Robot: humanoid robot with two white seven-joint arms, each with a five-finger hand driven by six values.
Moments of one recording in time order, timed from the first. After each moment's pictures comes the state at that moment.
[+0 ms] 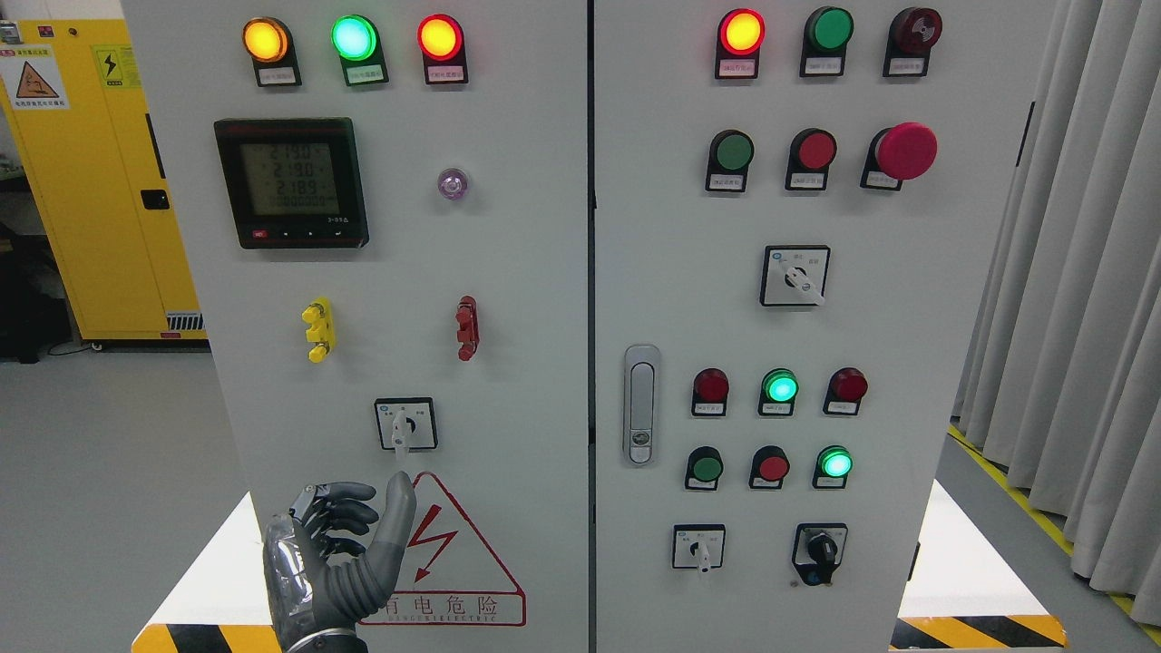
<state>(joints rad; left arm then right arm) -0.28 -0.13 -0.16 -1.96 -0.24 0.48 0.55 0.12 0.12 0.05 -0.13 0.00 -0.08 -0.24</state>
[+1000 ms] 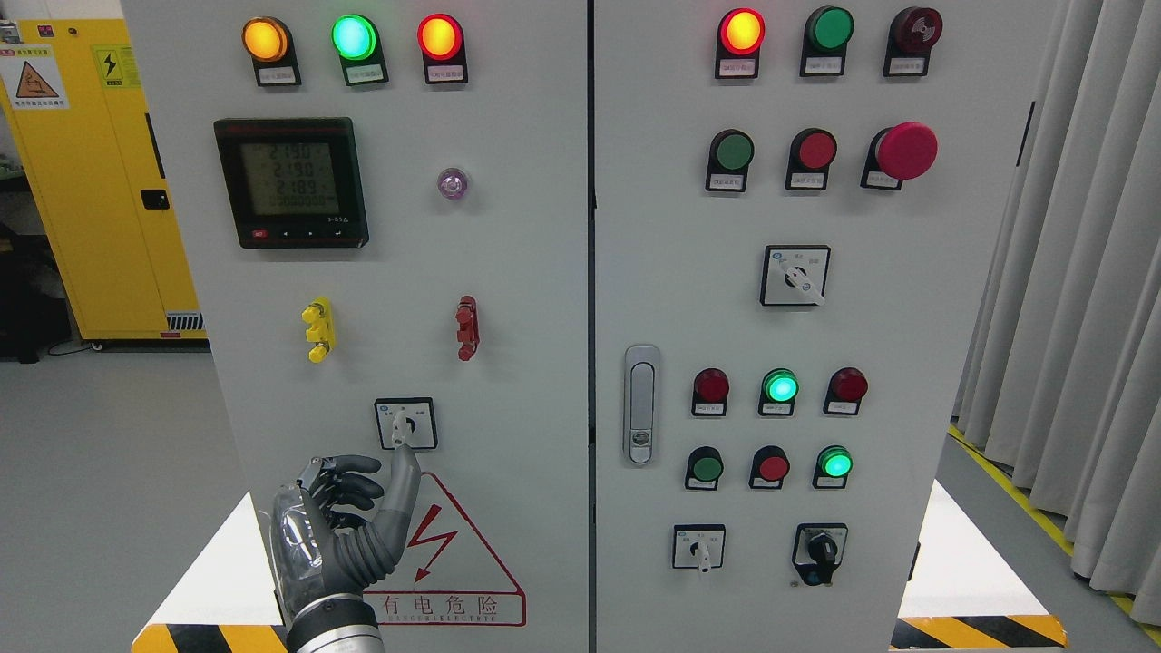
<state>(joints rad) -0.35 -0.14 -0.15 -1.93 -0.26 0.54 0.55 0.12 0.12 0.05 -0.13 0.00 -0.08 -0.24</state>
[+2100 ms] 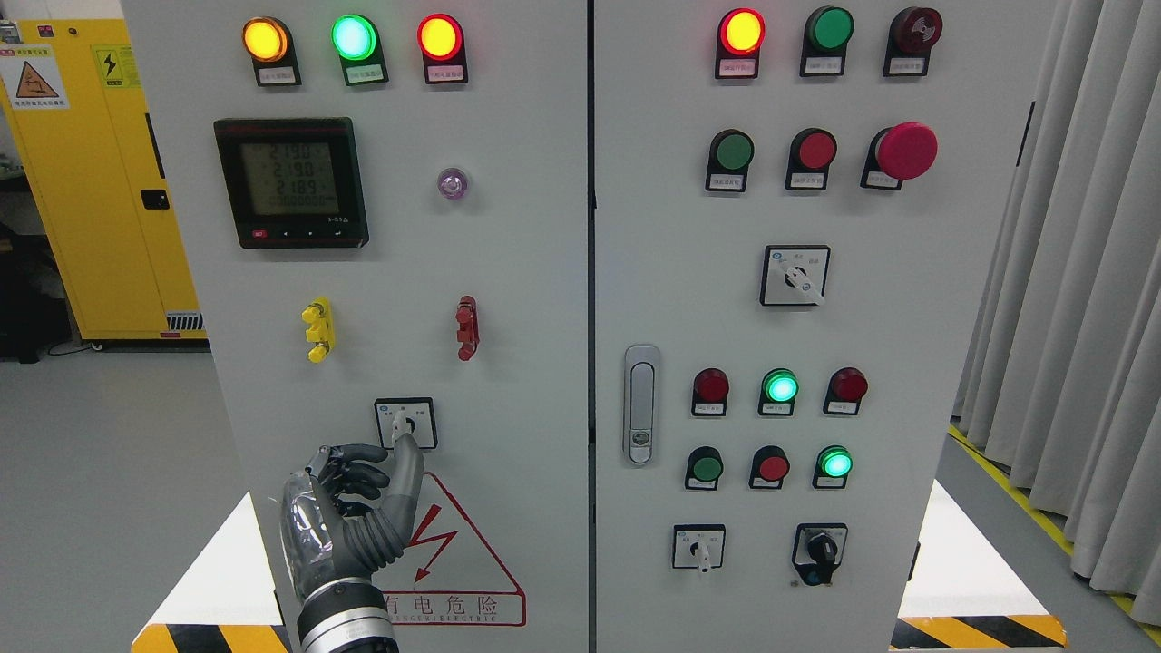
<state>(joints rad) -0.39 -0.15 -0.16 -1.88 -0.26 0.54 0.55 0.12 0.12 0.05 -0.13 0.00 -0.08 -0.24</state>
